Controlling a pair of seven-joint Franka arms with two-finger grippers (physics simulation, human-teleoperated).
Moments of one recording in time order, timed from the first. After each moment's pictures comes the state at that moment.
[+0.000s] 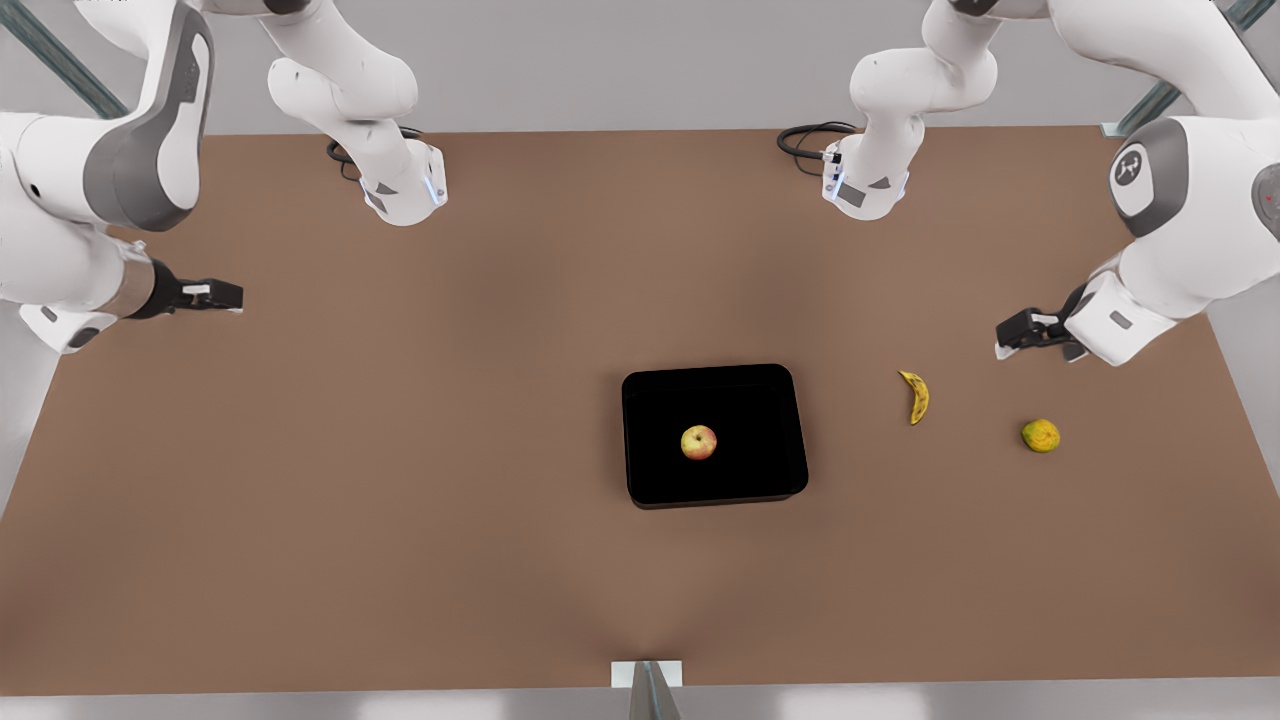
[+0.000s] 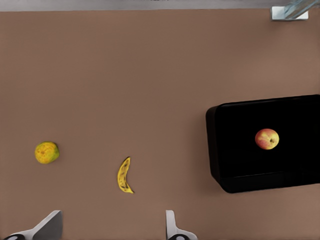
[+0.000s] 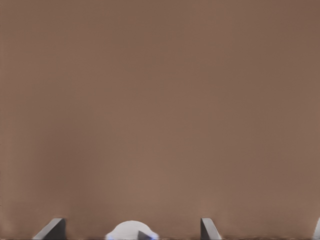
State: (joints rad) left arm 0.05 0.14 -0.08 -1.44 -0.05 1.56 0.04; right arm -0.01 0.09 -0.06 -1.49 -0.05 1.25 -0.12
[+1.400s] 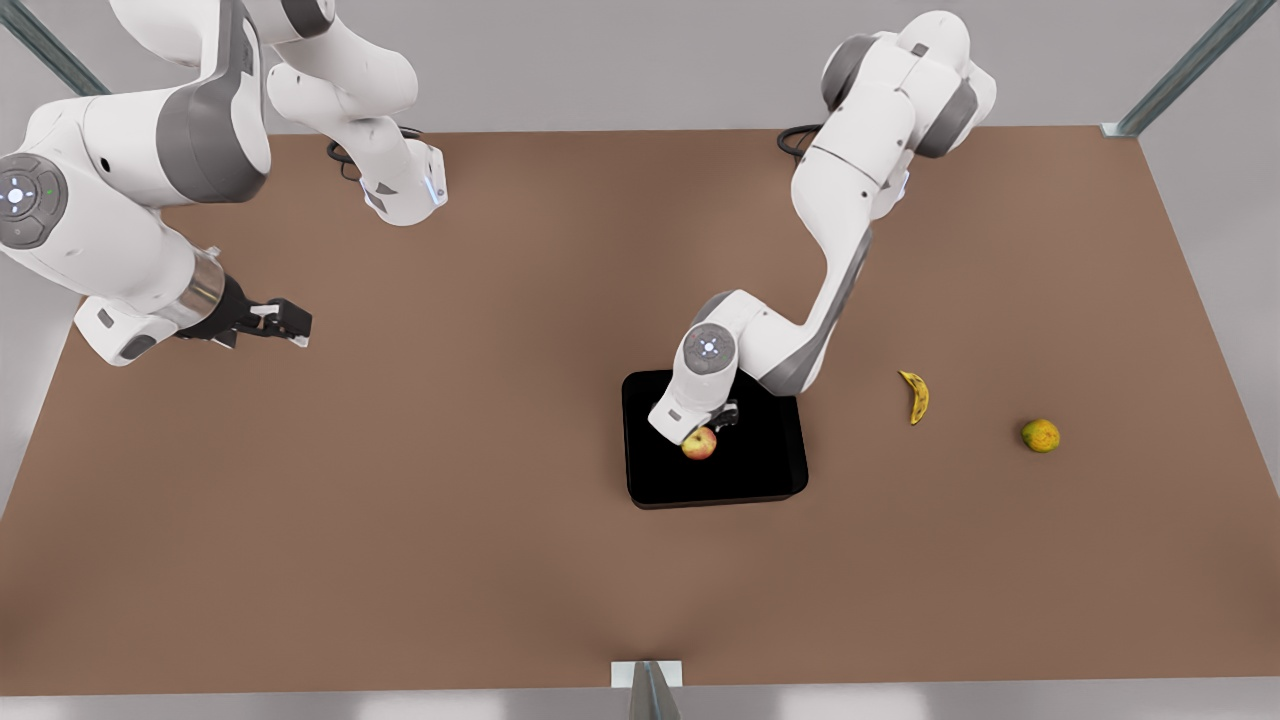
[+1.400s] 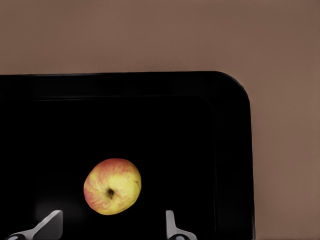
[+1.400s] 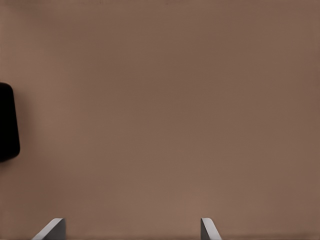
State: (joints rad) left arm -0.59 0.71 -0.07 -1.47 0.09 2.22 -0.73; right arm 0.14 0.21 -0.03 -1.22 0.02 1.34 0.12
